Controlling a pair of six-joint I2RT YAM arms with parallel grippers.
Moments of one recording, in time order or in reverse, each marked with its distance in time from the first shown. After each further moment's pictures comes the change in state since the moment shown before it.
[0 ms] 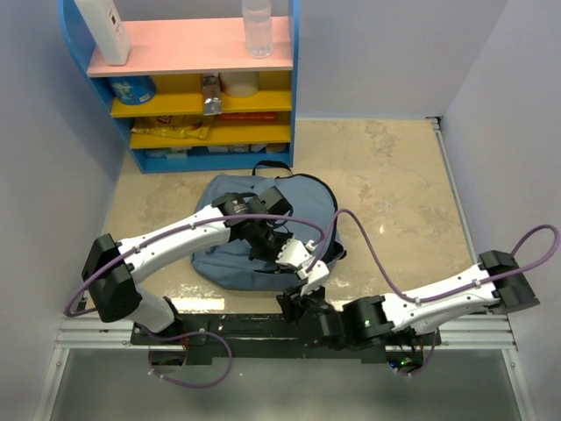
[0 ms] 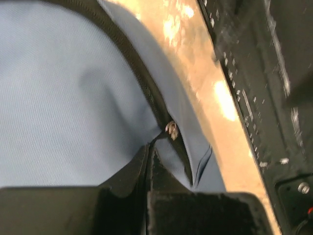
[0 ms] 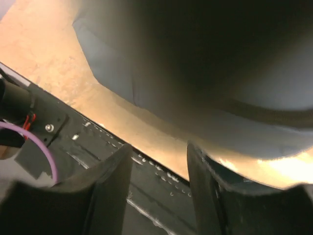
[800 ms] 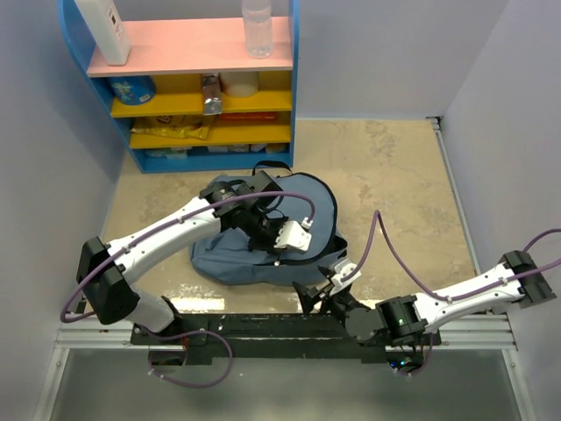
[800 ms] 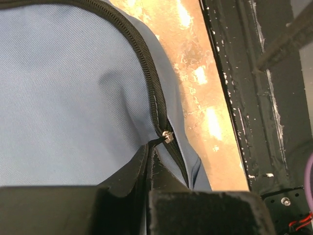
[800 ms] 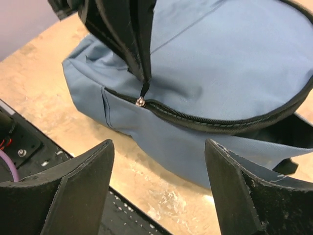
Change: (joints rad) left arm 0.079 -0.010 0.066 -0.013 0.092 -0.096; right arm 0.057 -0.299 -0.271 0.414 0.228 -0.518
